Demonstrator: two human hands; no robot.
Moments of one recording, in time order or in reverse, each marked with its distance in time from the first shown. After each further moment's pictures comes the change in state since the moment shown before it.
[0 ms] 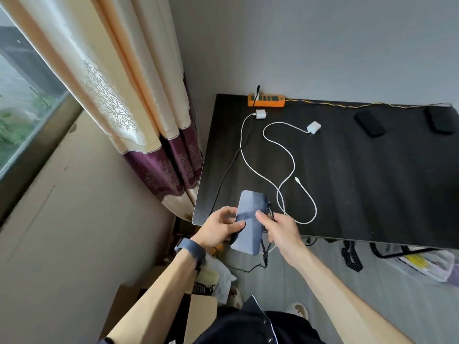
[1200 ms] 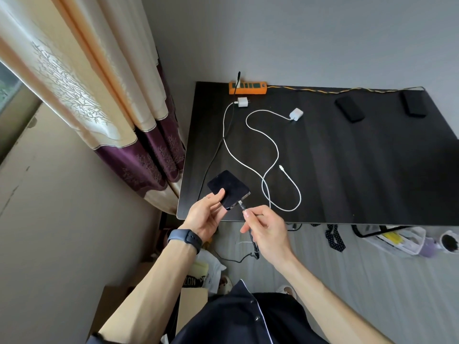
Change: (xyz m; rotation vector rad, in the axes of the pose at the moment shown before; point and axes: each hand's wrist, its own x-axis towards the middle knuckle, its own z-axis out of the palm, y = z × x) left_hand 0.018 0.017 0.015 -0.847 0.090 -0.168; right_hand -0.040 0.006 0.001 -0.040 0.042 -0.263
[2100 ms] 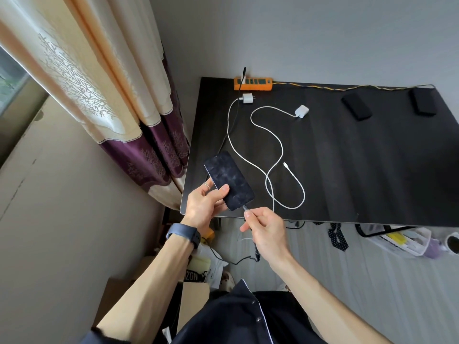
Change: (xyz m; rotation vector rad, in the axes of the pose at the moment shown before) left_hand -0.004 0.004 -0.005 0.297 -0.144 0.307; right_hand -0.002 0.002 0.014 0.020 0.060 0.120
